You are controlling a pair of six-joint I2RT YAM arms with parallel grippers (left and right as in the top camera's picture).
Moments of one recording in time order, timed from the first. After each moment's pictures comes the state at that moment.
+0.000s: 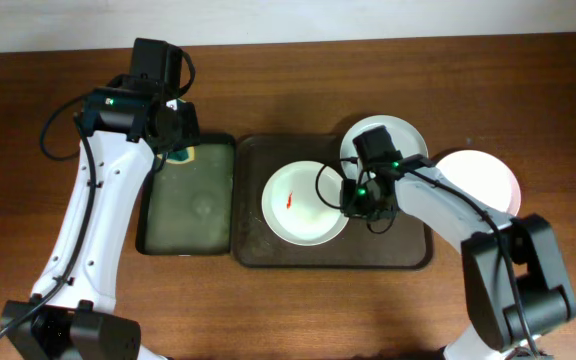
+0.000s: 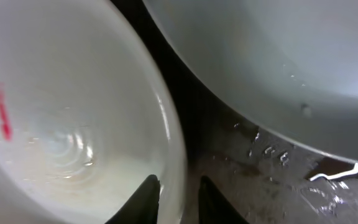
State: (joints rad) left arm -0.18 1.70 1.73 -1.16 -0.18 -0.31; right arm 0.32 1.80 1.06 -0.61 -0.21 0.45
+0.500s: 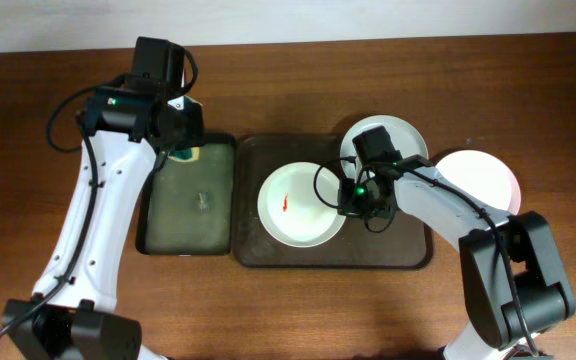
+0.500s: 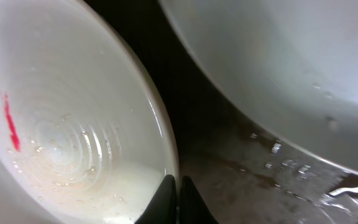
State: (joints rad) left arm -0.18 1.71 1.74 -1.15 -0.13 -0.21; right arm 0.32 1.81 1.06 -0.57 -0.26 0.45
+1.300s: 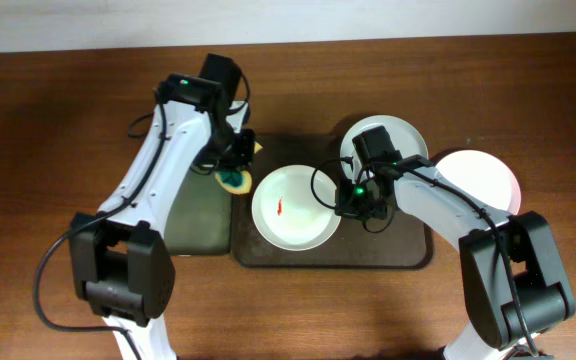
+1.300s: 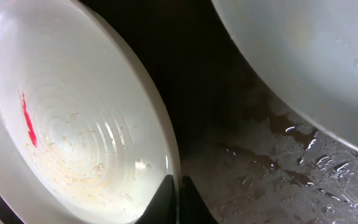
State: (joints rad) left arm -0.30 1.99 1.80 -1.27 0.14 -0.17; right arm 0.32 1.81 1.06 -0.57 -0.32 0.45
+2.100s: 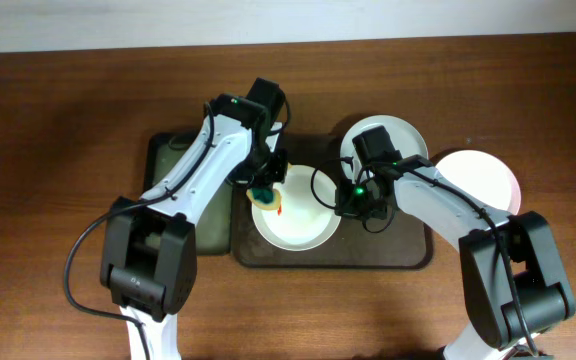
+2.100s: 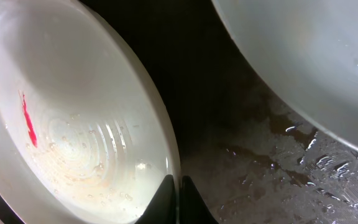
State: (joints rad) left arm -0.44 2.06 1.70 -1.15 0.15 -0.28; right arm 0.32 1.81 1.06 -0.57 -0.32 0.45
